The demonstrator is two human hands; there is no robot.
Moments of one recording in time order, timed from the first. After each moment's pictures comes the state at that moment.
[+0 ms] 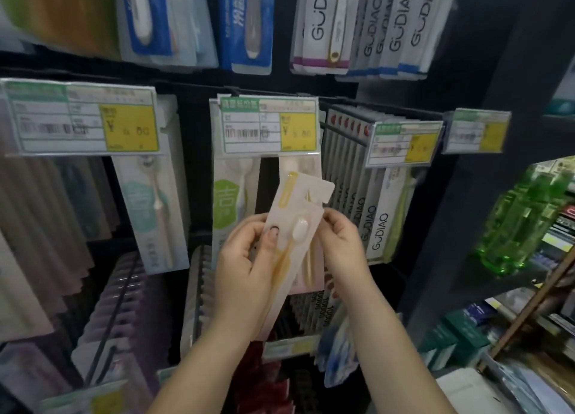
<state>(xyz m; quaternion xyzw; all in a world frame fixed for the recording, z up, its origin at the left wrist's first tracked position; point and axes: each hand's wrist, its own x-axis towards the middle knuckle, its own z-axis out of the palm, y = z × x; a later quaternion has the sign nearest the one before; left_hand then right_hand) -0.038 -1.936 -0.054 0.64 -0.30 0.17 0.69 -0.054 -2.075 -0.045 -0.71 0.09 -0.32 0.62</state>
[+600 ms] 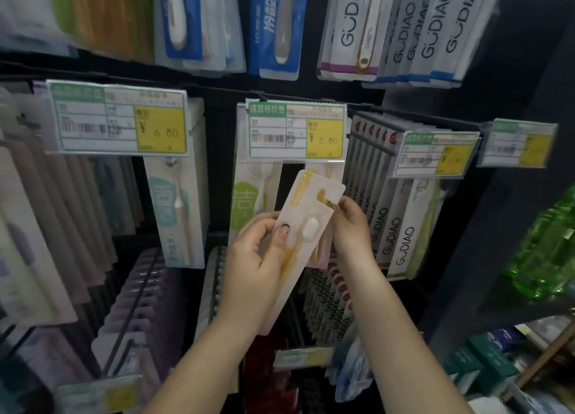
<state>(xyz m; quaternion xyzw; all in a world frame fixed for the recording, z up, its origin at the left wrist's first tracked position) -0.023 -1.932 -0.050 0.65 -0.30 0.19 0.67 -0.005 -2.087 -0.036 -0.69 0.14 -0.33 0.62</state>
